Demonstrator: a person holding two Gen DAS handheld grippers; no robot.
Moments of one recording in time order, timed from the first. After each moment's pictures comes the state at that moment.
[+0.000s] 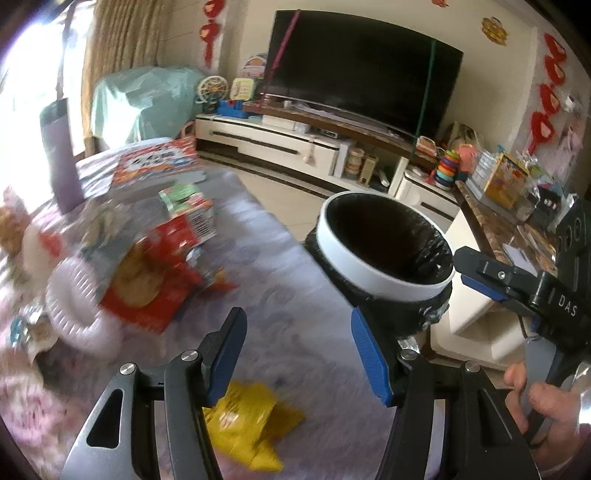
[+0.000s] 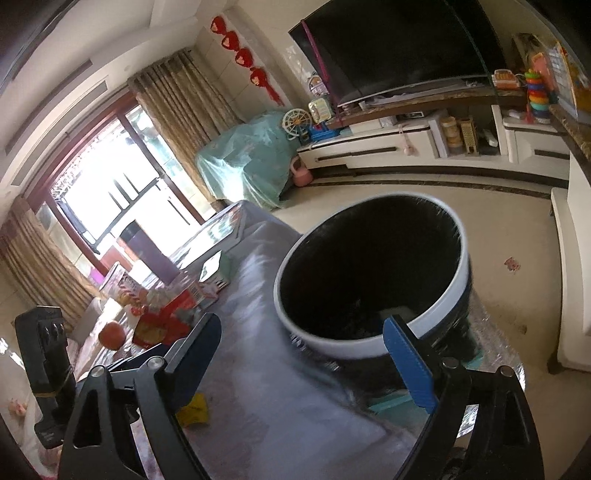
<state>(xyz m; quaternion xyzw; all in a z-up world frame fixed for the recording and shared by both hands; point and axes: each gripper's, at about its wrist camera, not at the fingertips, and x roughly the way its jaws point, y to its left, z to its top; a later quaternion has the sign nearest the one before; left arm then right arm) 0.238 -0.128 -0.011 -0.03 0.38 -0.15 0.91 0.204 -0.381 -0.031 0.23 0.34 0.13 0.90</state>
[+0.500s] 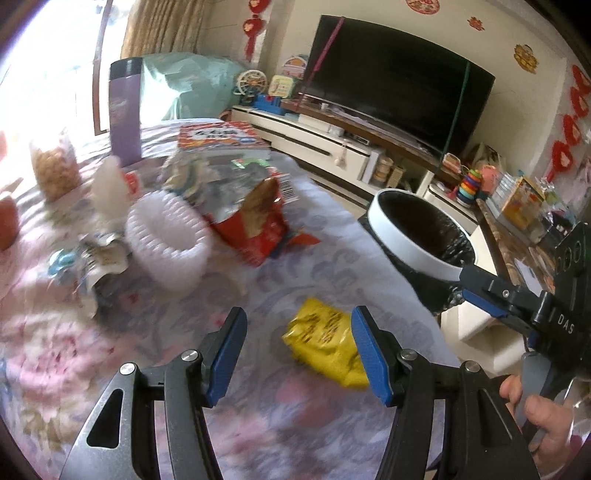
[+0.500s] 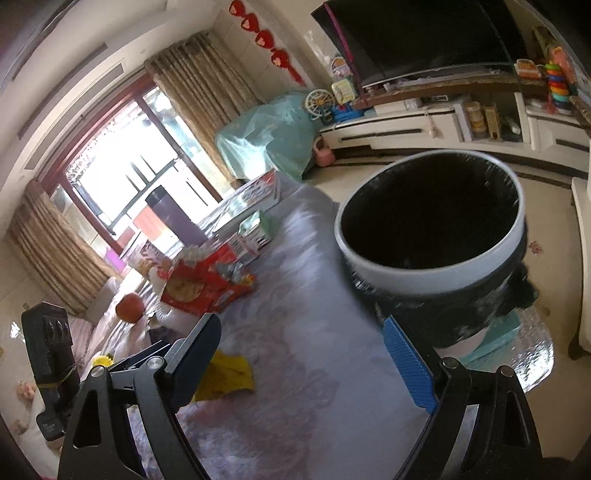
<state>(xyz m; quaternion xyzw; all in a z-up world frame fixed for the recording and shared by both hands) 0.188 -0.068 0.000 -0.08 0.39 -0.11 0.91 0.182 -0.327 -0.043 0.22 0.36 0.17 0.89</state>
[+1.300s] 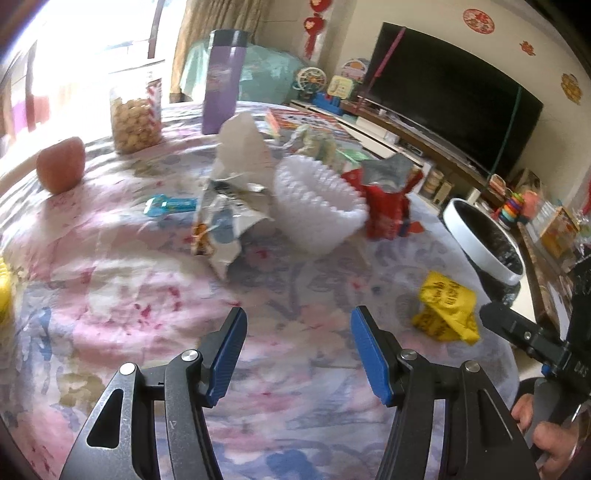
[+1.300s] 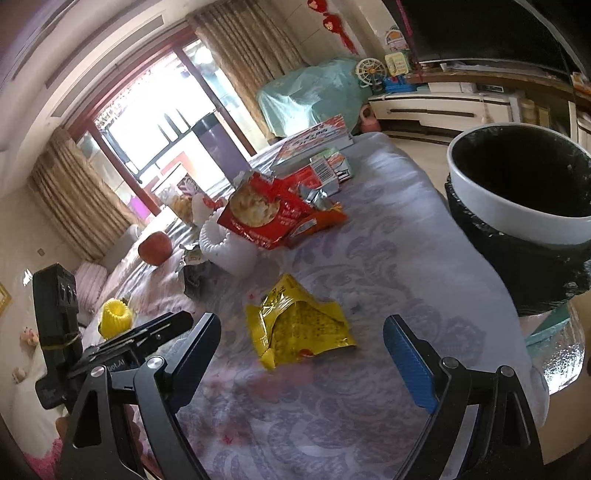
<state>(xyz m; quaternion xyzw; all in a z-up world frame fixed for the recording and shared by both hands) 0.156 0.003 -0.005 -0.12 0.40 -0.03 0.91 0.167 -0.231 -0.059 0.16 0.40 0.25 0.87</state>
